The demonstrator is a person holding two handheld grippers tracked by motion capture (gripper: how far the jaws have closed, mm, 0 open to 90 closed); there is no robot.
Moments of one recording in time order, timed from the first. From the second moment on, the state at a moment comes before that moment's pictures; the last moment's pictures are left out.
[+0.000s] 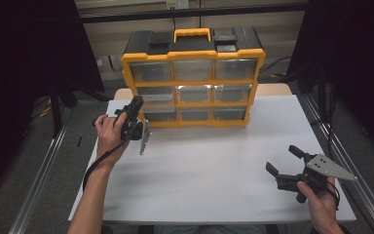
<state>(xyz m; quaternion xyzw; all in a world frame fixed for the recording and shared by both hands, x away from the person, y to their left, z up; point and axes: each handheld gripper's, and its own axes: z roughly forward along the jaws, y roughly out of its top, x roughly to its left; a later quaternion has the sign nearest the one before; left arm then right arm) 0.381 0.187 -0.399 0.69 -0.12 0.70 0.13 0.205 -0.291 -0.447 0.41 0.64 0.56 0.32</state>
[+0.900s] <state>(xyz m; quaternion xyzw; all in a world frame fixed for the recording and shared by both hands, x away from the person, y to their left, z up) 0.374 0.188 -0.401 0.69 -0.11 0.71 0.13 0.207 -0.290 -0.448 0.41 0.64 0.56 0.32</state>
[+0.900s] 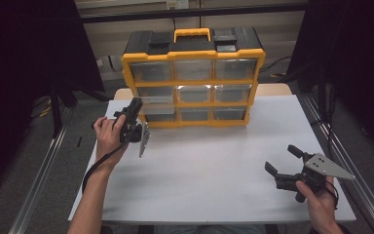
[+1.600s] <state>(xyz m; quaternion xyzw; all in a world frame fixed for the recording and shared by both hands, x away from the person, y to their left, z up) 0.363 0.190 -0.396 0.69 -0.12 0.71 0.13 0.206 -0.289 -0.447 0.41 0.65 0.56 0.32</state>
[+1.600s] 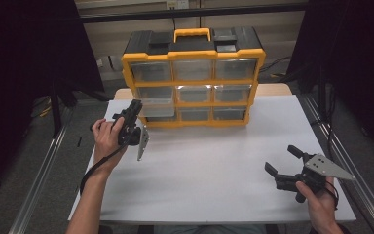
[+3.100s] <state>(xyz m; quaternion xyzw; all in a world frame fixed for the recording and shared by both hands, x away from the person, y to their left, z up) 0.352 0.192 -0.398 0.69 -0.12 0.70 0.14 0.206 -0.289 -0.448 0.41 0.65 0.56 0.32</state>
